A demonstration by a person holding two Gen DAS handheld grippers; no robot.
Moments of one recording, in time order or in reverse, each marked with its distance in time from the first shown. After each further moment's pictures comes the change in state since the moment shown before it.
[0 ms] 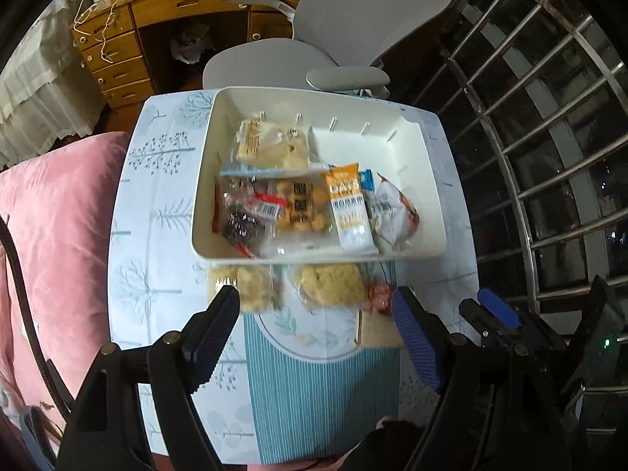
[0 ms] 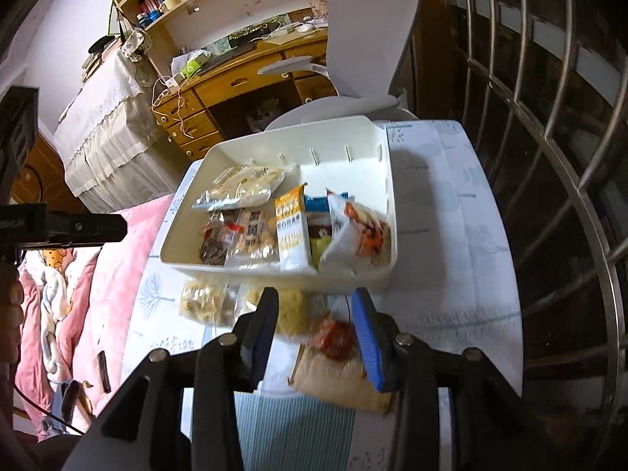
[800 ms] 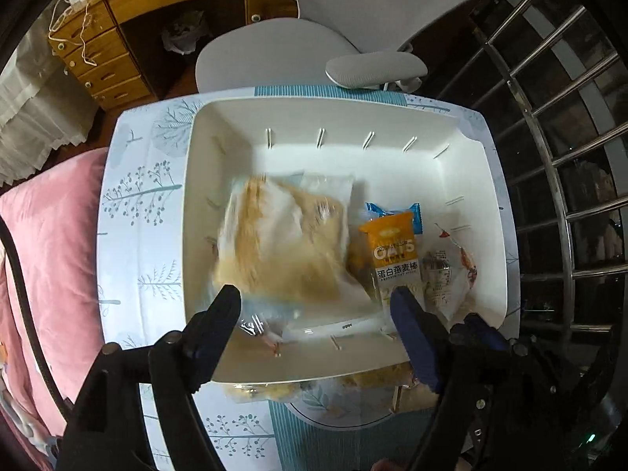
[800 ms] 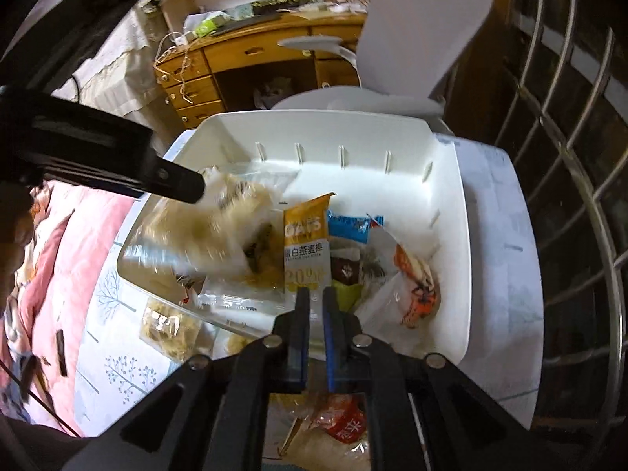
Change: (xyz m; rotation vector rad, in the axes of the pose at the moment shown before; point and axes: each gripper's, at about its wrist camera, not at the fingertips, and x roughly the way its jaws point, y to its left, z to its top) left arm 0.103 0.021 0.106 0.038 0.082 0.063; right arm 0.102 0.045 0.050 -0.153 0.048 -0.087
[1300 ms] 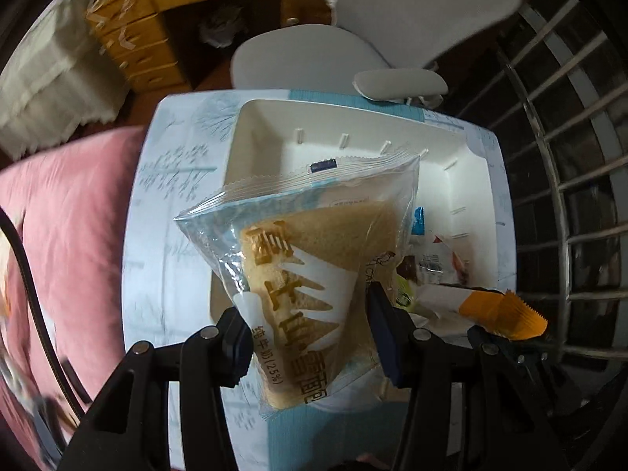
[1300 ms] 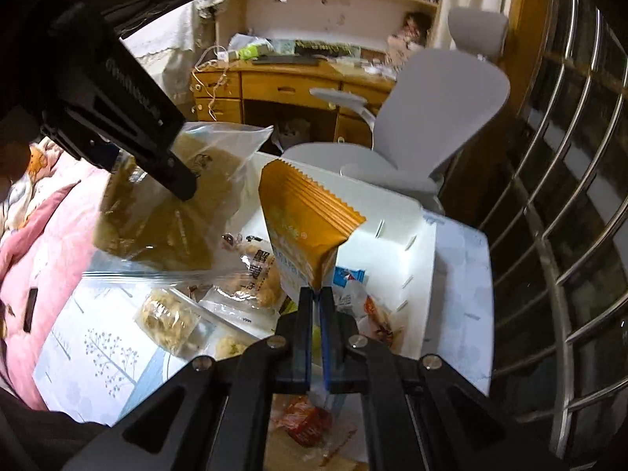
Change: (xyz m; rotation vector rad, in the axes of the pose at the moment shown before) left arm -0.033 -0.002 -0.009 -0.095 -0.011 0.054; right arm -0.044 0.024 -0.006 -0.238 -0.168 -0.063
